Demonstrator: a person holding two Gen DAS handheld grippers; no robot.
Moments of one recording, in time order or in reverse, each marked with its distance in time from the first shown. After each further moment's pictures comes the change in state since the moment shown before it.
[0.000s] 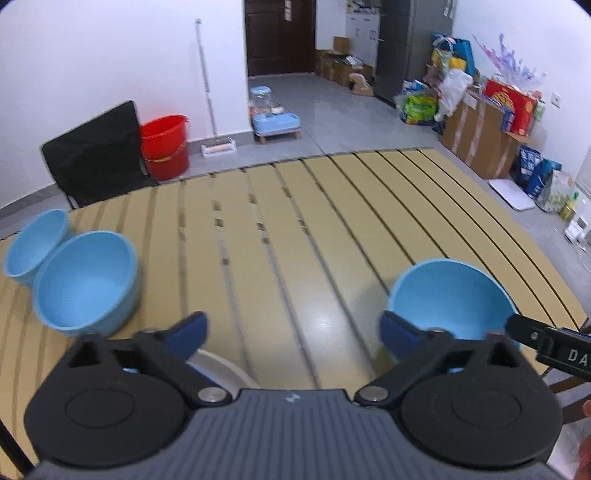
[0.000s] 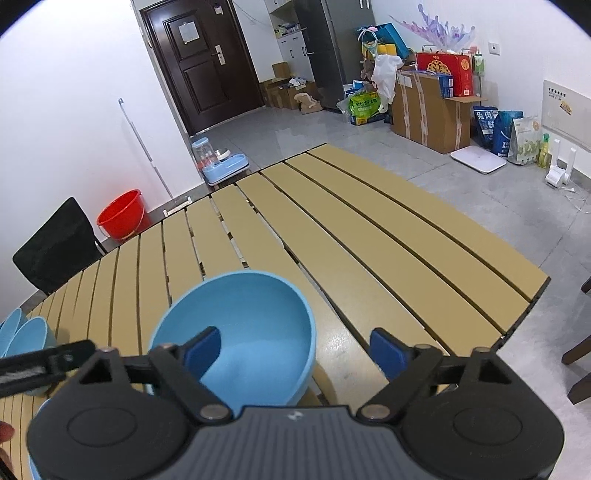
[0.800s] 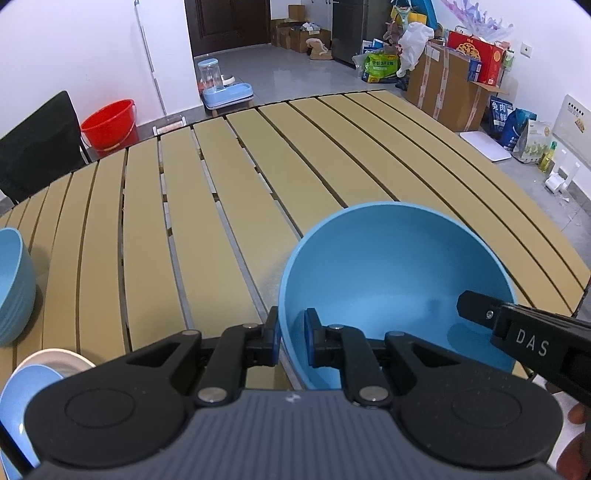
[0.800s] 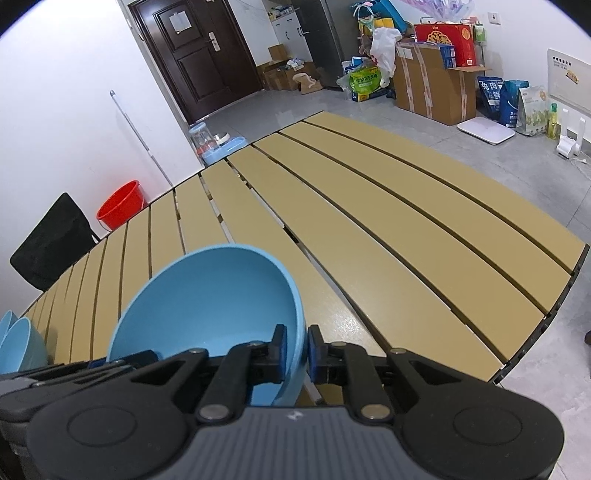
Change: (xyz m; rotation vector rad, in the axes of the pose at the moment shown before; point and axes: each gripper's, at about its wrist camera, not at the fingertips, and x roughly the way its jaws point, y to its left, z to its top) left arm 0.087 -0.083 -0.012 0.112 0.106 -0.090; right arm 0.064 -0.021 -0.007 0.052 0.058 0.044
